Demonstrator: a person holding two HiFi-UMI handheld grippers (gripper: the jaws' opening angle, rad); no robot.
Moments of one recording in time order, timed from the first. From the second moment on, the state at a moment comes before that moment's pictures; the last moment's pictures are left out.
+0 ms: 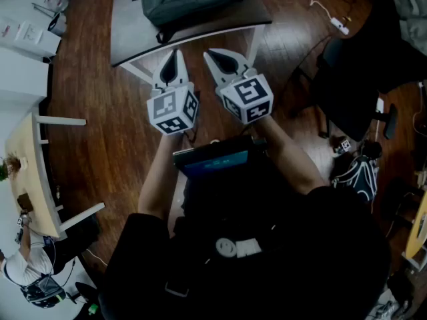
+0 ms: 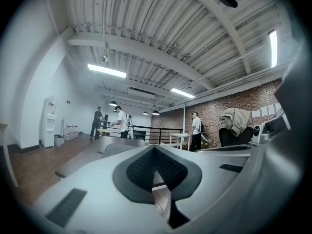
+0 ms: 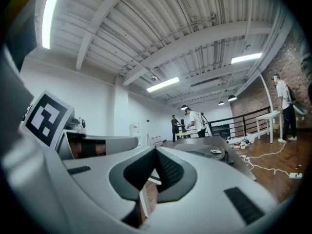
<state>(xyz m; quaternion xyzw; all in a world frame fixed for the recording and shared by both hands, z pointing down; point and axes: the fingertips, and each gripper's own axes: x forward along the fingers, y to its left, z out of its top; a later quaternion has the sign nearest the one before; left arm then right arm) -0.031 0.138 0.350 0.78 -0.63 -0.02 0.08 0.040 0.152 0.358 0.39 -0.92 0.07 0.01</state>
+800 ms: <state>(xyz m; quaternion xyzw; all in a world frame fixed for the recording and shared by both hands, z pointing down) -0.002 0.130 0.354 0.77 -0.63 -0.02 0.08 0.071 0.136 0.365 0.38 -0.92 0.08 0.00</state>
